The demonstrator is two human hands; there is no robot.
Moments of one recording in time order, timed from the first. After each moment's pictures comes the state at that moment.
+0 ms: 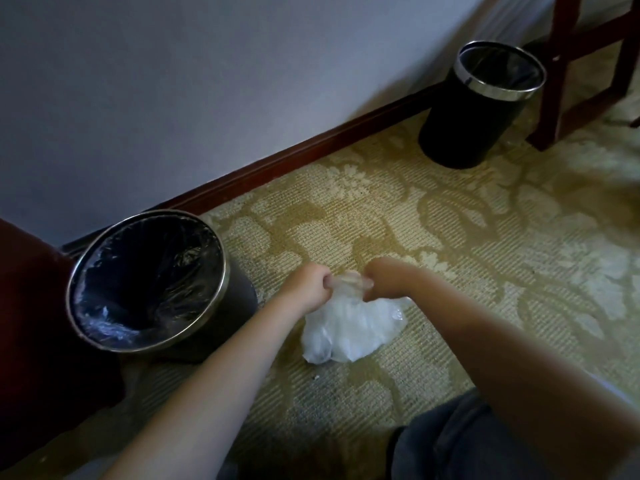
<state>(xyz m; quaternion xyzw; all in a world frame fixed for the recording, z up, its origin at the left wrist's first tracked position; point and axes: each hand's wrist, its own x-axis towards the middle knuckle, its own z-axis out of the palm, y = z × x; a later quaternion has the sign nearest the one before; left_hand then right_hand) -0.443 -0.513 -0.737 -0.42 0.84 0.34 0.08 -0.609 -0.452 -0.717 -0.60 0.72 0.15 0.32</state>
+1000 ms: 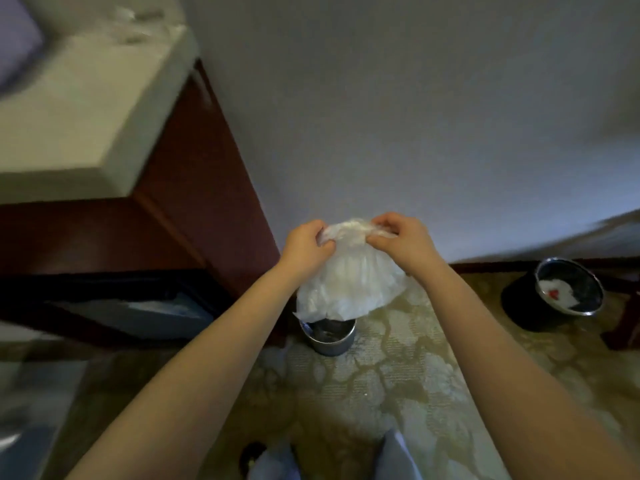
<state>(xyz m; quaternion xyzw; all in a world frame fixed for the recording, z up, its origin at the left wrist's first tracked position) -0.265 -0.495 -0.042 -0.66 0.65 0.28 -0.25 -0.451 -0.507 -0.039 -0.63 0.60 -0.29 0.39</state>
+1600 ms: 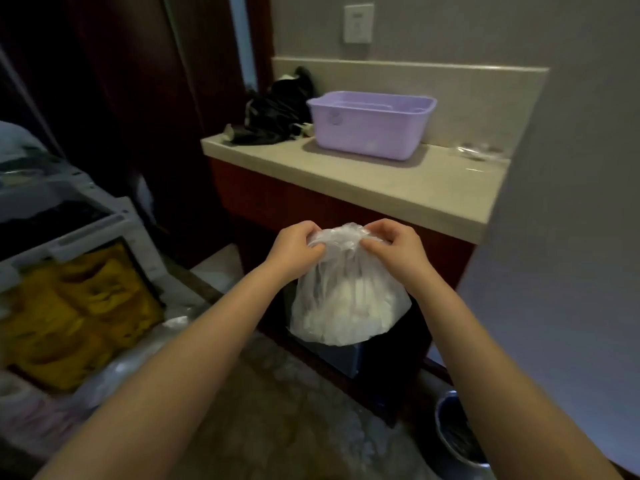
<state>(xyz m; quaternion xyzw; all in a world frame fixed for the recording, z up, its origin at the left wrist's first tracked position) 0.113 -0.209 0.113 -0.79 0.47 0.10 -0.38 -0.045 -0.323 0.112 -0.78 0.30 -0.32 0.44</state>
